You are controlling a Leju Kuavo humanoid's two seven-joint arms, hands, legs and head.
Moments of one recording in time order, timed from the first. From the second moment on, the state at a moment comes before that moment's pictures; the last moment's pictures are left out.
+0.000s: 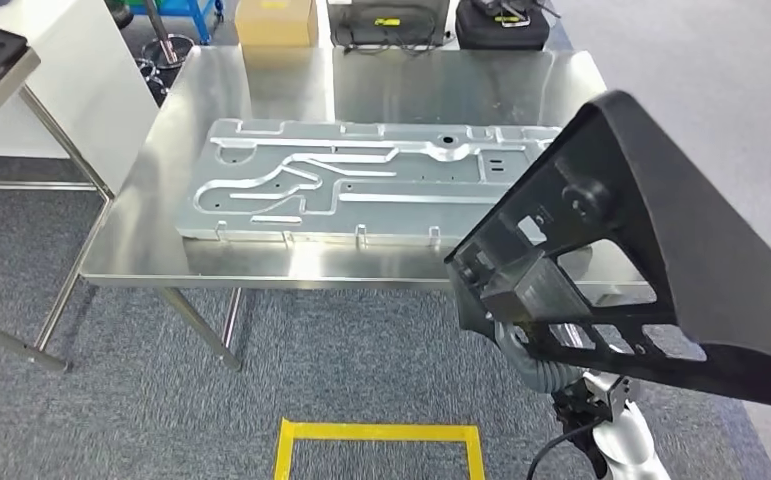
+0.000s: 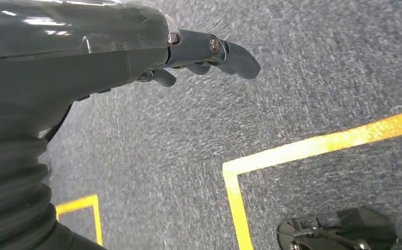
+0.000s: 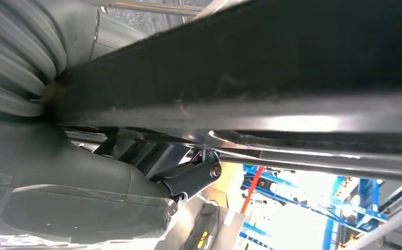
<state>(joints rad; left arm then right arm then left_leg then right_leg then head) -0.07 -0.14 0.92 -0.20 -1.39 0.22 -0.03 0.01 -0.16 0.08 -1.74 0.15 0.28 -0.48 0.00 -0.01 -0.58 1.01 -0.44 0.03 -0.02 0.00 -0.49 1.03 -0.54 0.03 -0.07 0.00</state>
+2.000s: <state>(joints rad) -0.09 -0.13 0.91 -0.20 -1.42 0.19 -0.10 -0.85 -0.06 0.30 -0.52 1.42 -0.47 -0.05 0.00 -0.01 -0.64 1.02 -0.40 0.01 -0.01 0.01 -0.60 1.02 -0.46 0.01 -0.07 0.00</state>
